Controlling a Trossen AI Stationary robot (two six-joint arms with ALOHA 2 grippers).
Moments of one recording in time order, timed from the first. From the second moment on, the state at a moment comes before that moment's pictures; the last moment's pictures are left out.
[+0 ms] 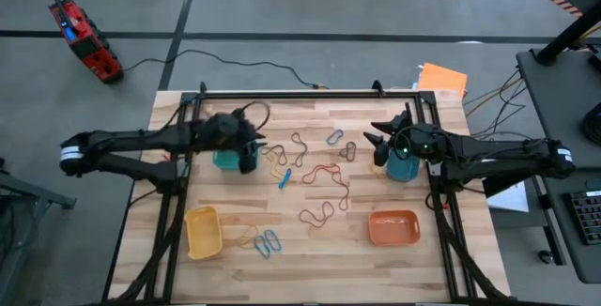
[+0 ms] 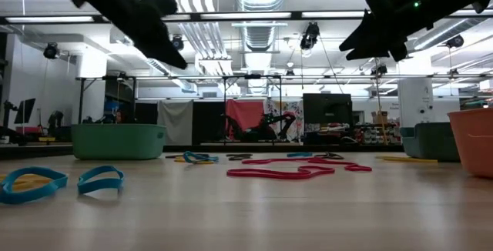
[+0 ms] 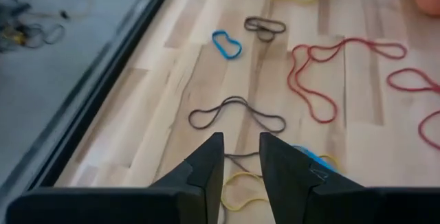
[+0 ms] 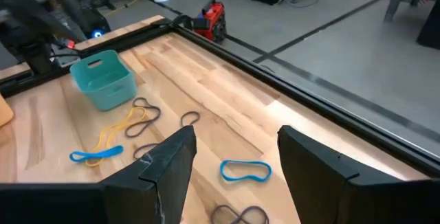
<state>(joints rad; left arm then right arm) 0.27 1.10 0.75 -0.29 -0.08 0.12 -0.16 0.77 0.49 -0.08 0.39 0.28</state>
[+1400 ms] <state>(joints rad) 0.44 1.79 0.96 -0.28 0.03 0.31 -0.16 0.77 0.48 -0.09 0.39 0.33</state>
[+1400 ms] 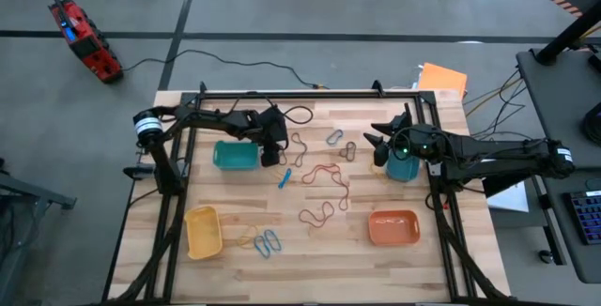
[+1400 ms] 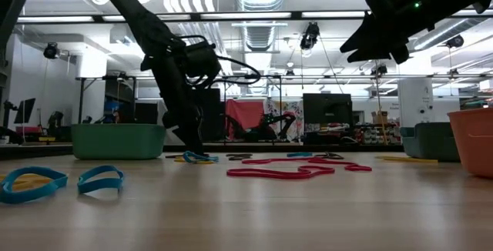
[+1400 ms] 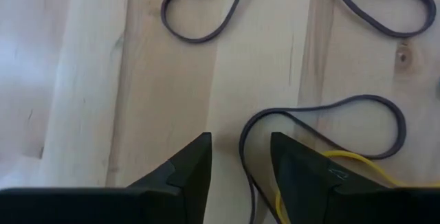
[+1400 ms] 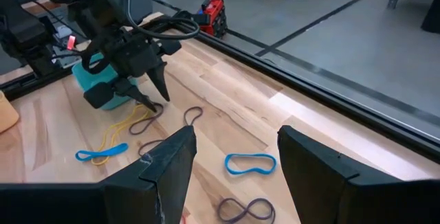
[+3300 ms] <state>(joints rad) 0.29 1.00 1.06 -0.87 -0.13 0.05 -0.16 0.77 0.48 -0.09 0.39 0.29</state>
